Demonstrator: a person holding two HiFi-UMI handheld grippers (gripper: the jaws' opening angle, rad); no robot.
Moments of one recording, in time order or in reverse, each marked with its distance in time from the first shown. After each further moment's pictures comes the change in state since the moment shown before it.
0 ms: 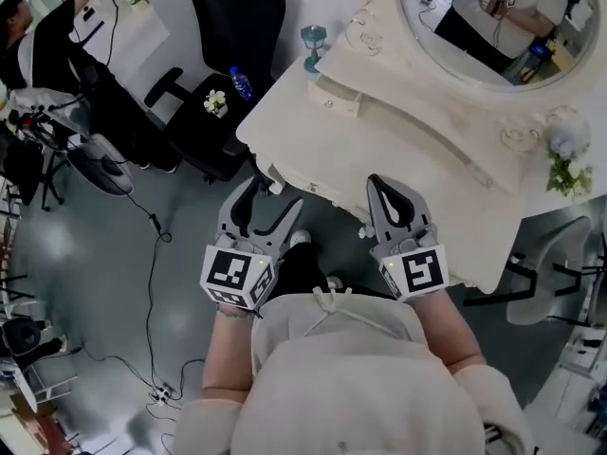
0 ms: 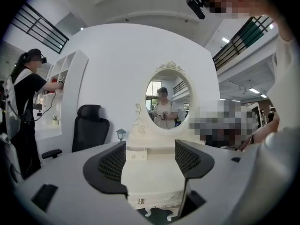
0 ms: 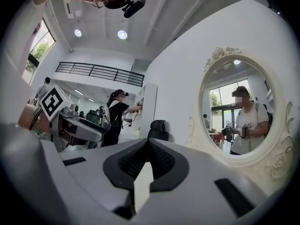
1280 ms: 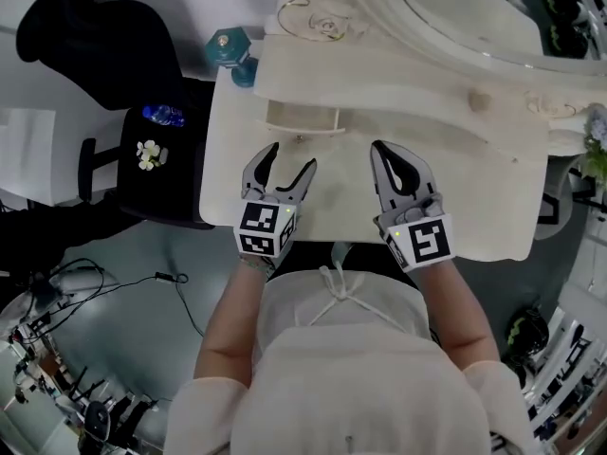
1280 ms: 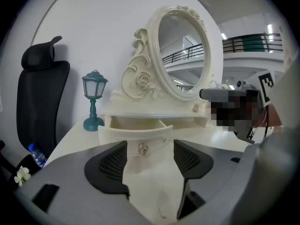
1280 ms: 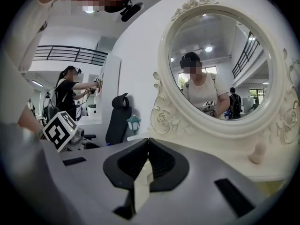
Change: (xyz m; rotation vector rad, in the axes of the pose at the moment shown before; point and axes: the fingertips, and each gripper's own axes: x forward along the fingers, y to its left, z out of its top) left arm 0.338 0.094 -0.174 -0.029 0.372 -0.379; right arm 0.178 -0.168 -0.172 0.164 0.234 -0.364
